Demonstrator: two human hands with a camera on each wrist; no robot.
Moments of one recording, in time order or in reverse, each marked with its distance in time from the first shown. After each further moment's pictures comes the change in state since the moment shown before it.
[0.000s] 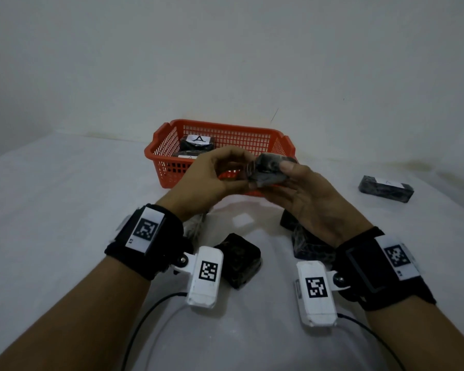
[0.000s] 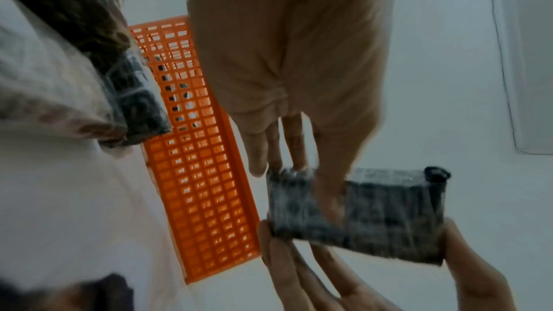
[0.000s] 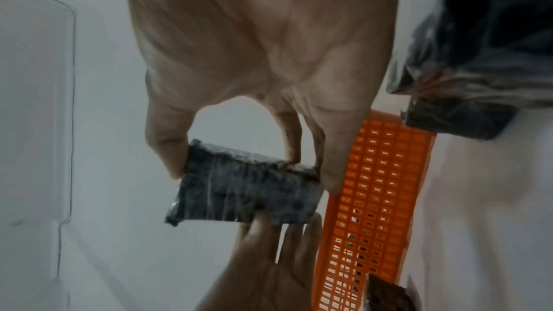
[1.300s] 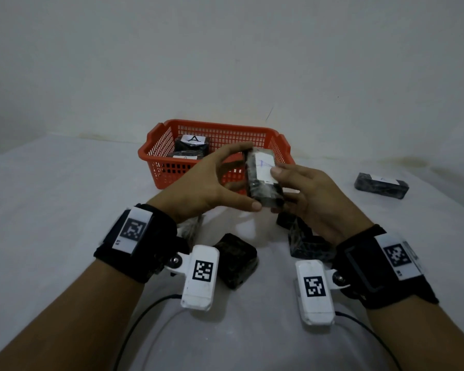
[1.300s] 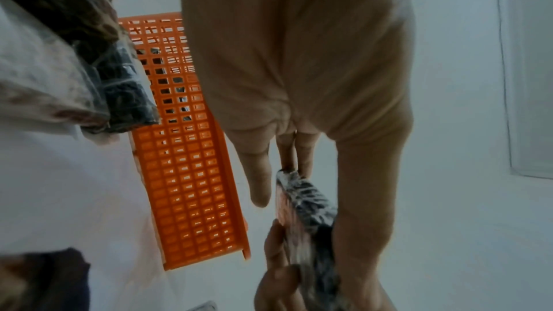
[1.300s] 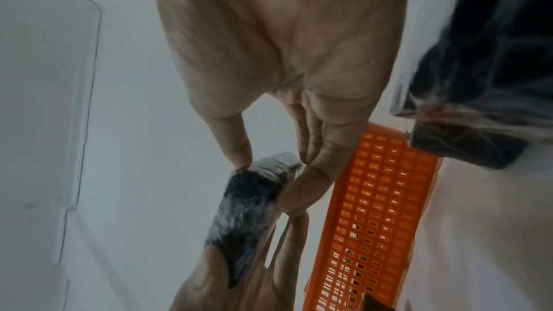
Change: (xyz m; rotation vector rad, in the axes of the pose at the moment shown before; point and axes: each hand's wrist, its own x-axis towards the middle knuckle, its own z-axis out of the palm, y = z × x) left_hand -0.003 0.005 -0.001 -0.214 -0.161 -0.128; right_hand 0.001 -0.004 0.000 -0.161 0.196 0.036
